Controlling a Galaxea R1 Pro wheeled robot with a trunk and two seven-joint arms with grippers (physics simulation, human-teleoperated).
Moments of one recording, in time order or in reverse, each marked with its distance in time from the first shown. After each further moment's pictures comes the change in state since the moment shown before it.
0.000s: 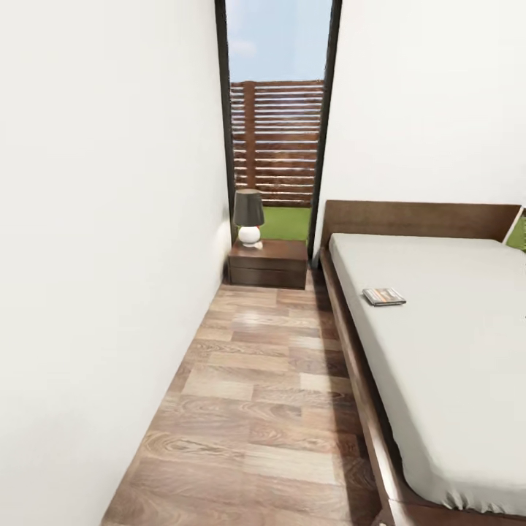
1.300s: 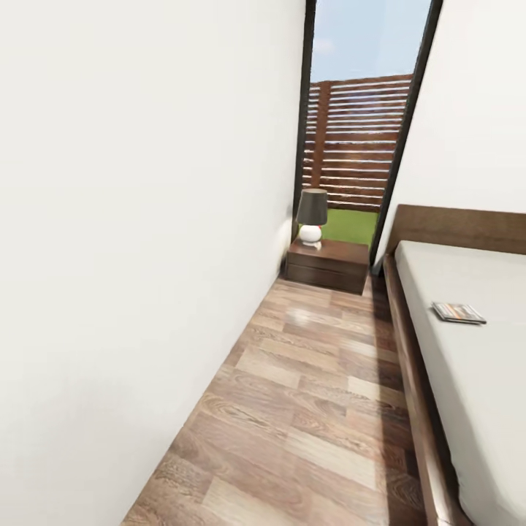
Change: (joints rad) left arm 0.000 -0.002 0.000 0.000 0.000 0.000 0.000; right arm 0.000 0.000 0.000 0.000 0.001 0.000 0.000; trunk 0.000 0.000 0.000
